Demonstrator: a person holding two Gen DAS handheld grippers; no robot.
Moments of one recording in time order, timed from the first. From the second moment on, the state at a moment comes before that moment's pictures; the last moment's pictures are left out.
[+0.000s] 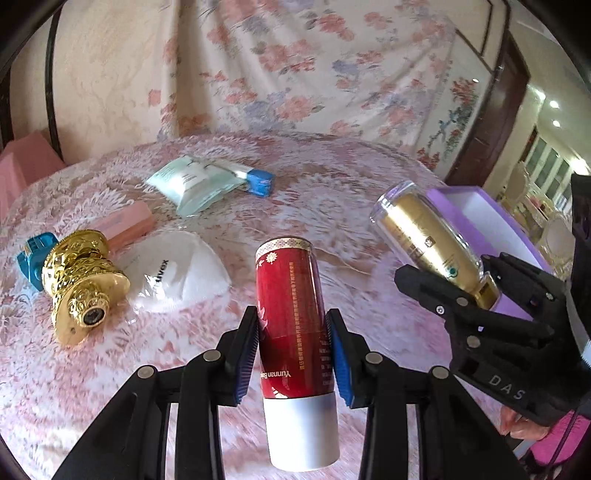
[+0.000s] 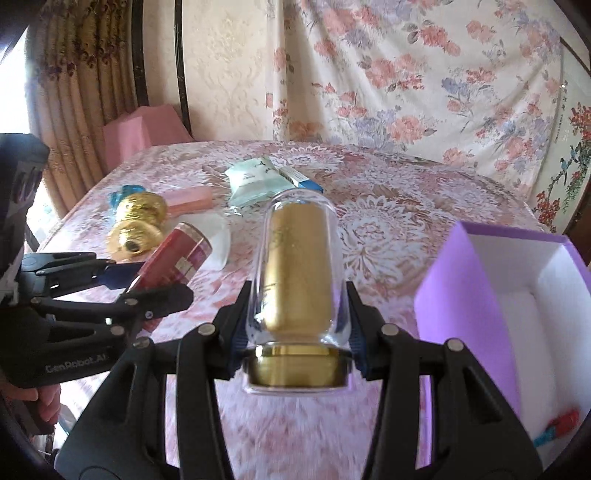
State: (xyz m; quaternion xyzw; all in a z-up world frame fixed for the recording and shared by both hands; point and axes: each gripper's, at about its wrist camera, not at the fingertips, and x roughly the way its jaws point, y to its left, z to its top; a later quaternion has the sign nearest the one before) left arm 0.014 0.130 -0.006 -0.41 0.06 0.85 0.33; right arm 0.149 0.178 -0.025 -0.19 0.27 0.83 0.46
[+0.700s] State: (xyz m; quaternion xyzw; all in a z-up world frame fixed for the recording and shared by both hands) left arm 0.126 0.331 0.057 -0.38 0.13 0.75 0.53; right arm 0.366 0.133 -0.039 -0.23 0.28 0.75 0.55
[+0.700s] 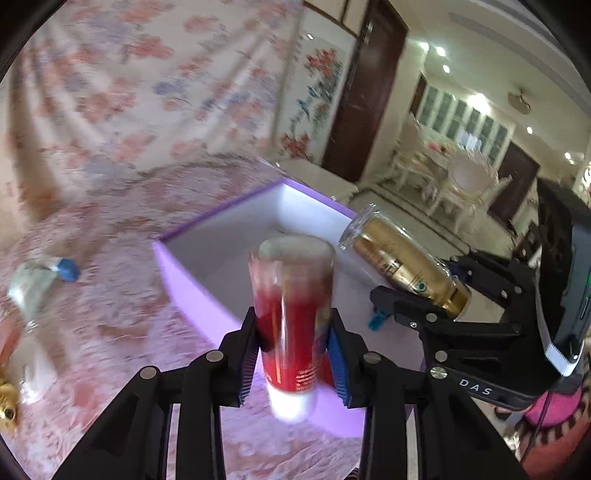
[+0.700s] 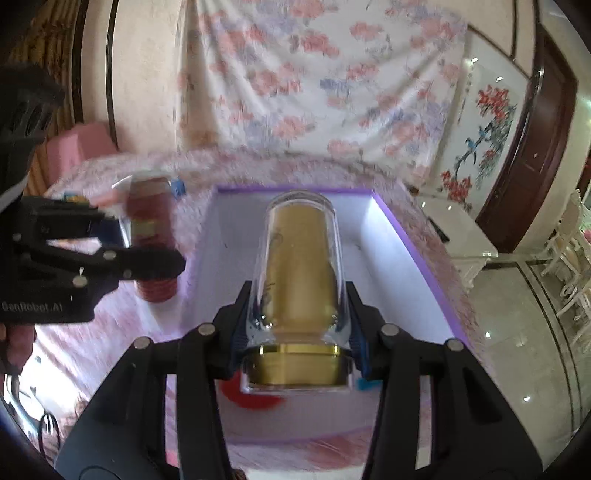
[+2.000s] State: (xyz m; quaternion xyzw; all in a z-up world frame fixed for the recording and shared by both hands) left arm 0.123 0.433 0.034 -0.48 0.34 0.67 0.45; right arm 0.392 0.169 -0.124 -0.44 0.35 0.77 0.30
